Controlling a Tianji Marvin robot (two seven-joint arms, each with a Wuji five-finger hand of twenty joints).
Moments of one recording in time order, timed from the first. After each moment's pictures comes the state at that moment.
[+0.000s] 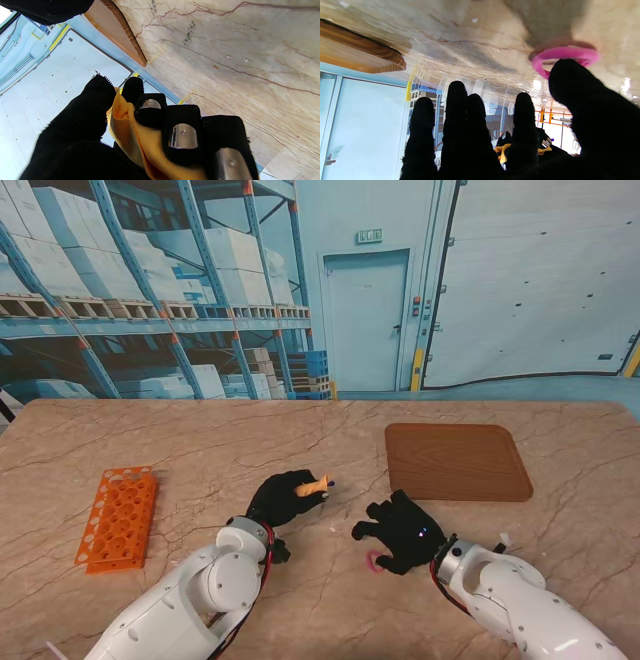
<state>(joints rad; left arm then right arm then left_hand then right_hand) 1.37 -1.24 -0.85 -1.37 0.39 0.07 0.31 -1.50 -0.97 1.02 -1.36 -1.37 -0.34 -0.41 0.84 -0.37 0.40 -0.10 0.72 0.01 1.03 0.38 1.15 0.01 1.23 1.16 1.21 0.08 1.63 0.92 1.12 0.10 1.84 0.90 0.43 -0.69 0.95 -0.05 0.33 -0.30 0.84 0.57 0.40 0.15 0.89 0.44 0.52 0.04 0.80 0.60 0.18 0.20 0.99 0.56</state>
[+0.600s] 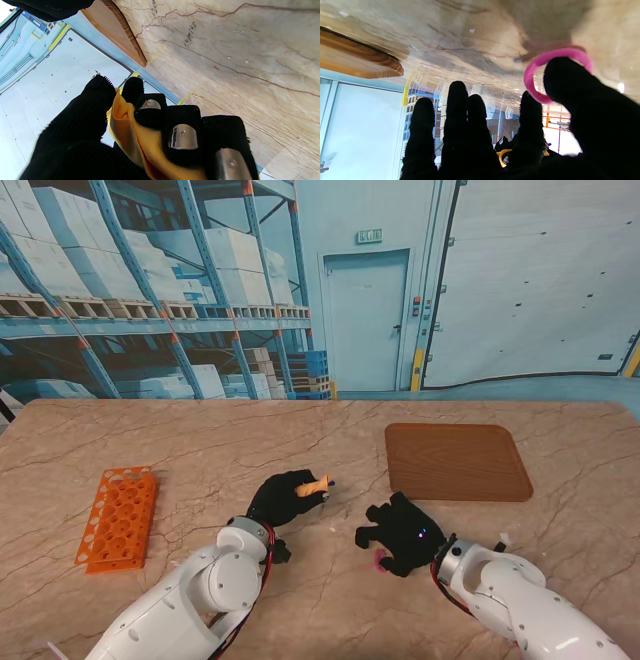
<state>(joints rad) 1.37 -1.24 -0.85 -1.38 0.38 0.08 0.31 -1.49 -0.97 1.02 -1.36 -1.37 -0.36 -0.38 0.84 -0.37 0.40 -0.10 0.72 0.01 1.03 0.38 1.15 0.00 1.23 1.16 1.21 0.08 1.64 0.91 1.12 0.10 1.84 0.90 0.44 -0.75 1.04 -0.04 0.35 -0.42 1.05 0.68 0.39 0.14 0.89 0.43 0.52 0.03 0.80 0.60 0.17 0.20 0.99 0.56</state>
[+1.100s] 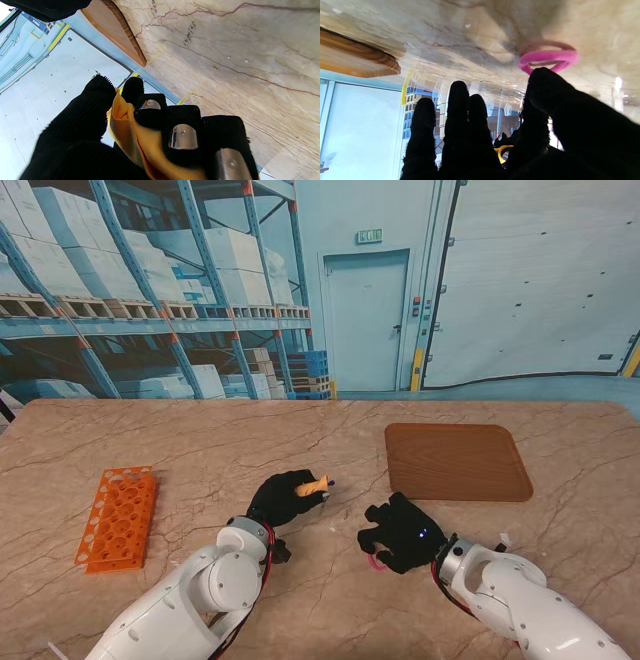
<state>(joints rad) 1.37 -1.24 -0.85 -1.38 0.38 0.08 0.31 -1.49 -0.97 1.02 -1.36 -1.36 -0.38 -0.39 0.84 -0.37 0.40 -0.10 0.72 0.01 1.03 0.38 1.15 0.00 1.24 1.16 1.21 0.08 1.64 0.91 1.12 0.10 1.84 0.90 0.54 -0.60 1.01 -0.09 0.51 -0.51 1.18 0.54 0.39 0.12 0.89 0.43 0.52 0.02 0.81 0.60 0.17 0.18 0.99 0.56</state>
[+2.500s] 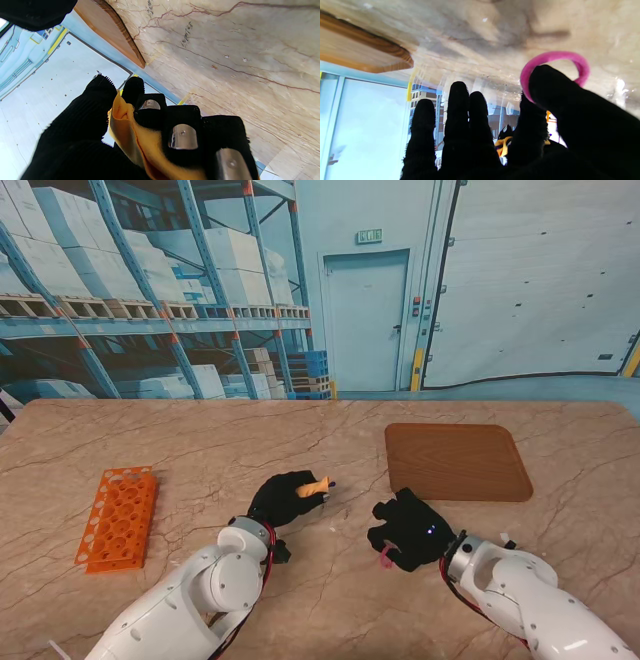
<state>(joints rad) 1.36 -1.24 -0.84 -1.37 0.41 0.08 0.32 -1.54 -0.97 1.11 -1.40 -1.38 -0.42 -0.37 0.85 -0.37 0.40 -0.10 0.72 0.02 1.03 0.38 1.15 0.00 1.24 1.16 1.21 0.08 1.64 0.91 1.12 0.10 1.84 0.91 0.51 -0.66 1.07 -0.07 0.70 -0.43 1.11 0.44 0.46 0.11 0.86 0.43 0.51 0.02 0.82 0.60 0.15 0.18 0.97 0.58</state>
